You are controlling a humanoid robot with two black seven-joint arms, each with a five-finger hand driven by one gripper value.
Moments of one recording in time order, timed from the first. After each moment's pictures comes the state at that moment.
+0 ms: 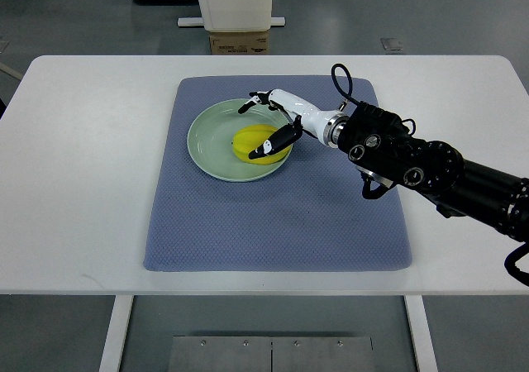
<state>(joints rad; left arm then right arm) -0.02 0.00 -0.10 -0.14 0.21 -0.04 0.01 1.17 0.00 0.00 0.67 -0.64 -0.02 0.19</state>
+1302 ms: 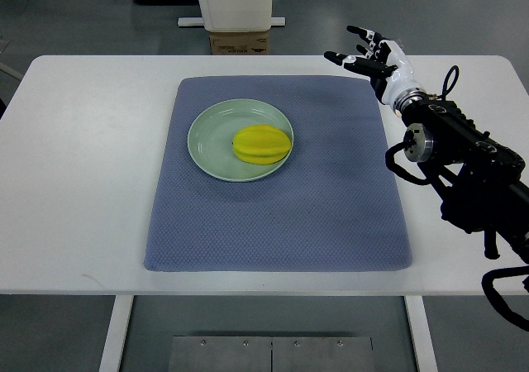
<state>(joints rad) -0.02 0.00 -0.10 -0.14 0.21 -0.04 0.01 0.95 -0.03 0.80 0.57 -0.45 -0.11 0.18</state>
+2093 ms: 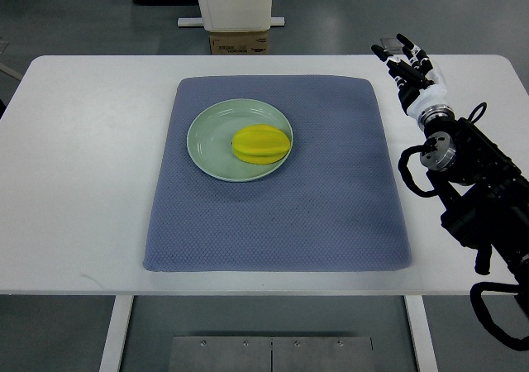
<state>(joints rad) -0.02 0.00 -0.10 -0.14 0.21 -0.04 0.01 0.83 0.00 1.10 0.58 -0.43 -0.13 0.20</state>
